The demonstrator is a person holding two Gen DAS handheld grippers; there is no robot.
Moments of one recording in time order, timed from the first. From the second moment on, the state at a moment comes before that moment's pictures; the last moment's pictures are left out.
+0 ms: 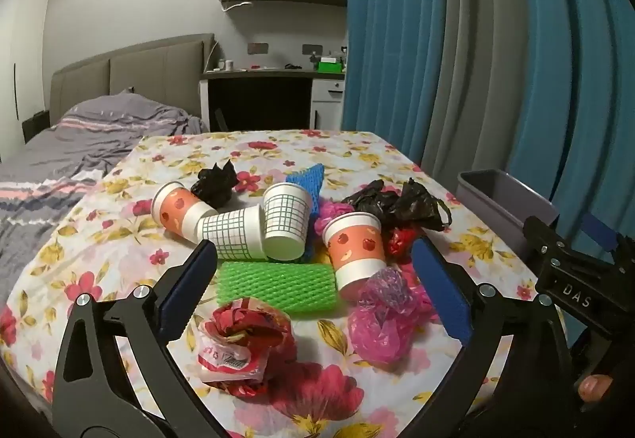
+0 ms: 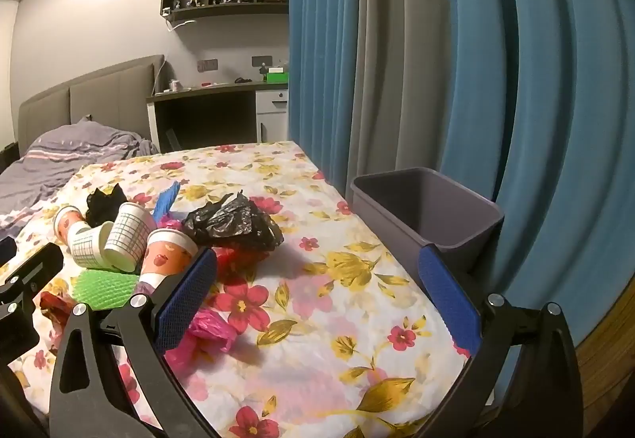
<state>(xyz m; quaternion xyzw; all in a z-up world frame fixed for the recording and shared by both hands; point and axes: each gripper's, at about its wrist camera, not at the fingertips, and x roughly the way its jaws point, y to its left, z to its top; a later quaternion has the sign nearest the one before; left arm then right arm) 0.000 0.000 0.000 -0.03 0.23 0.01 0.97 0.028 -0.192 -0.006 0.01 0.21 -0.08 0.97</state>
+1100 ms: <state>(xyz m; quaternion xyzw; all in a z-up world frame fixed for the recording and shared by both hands) 0.000 0.004 -0.002 -0.04 0.23 0.01 0.97 0.028 -0.194 -0.001 0.01 0.21 -0.08 0.97</state>
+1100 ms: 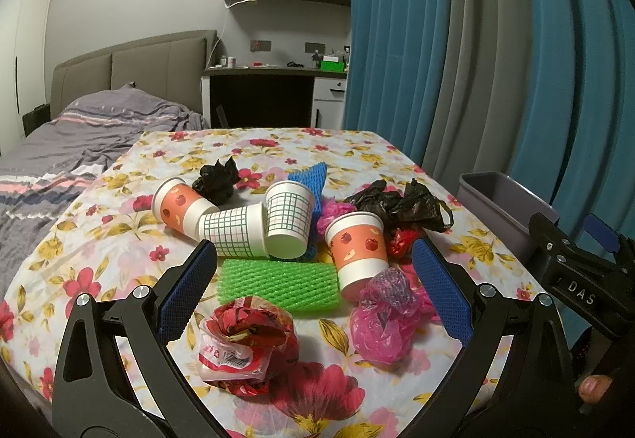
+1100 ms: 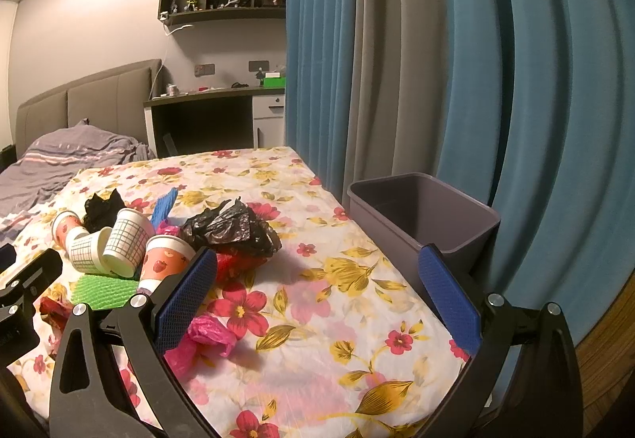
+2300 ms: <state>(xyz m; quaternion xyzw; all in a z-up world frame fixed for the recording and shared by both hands) 0.005 -0.007 -0.005 -0.04 0.23 0.01 0.97 0.025 -0.197 -0.002 0.01 0.20 -0.08 0.98</state>
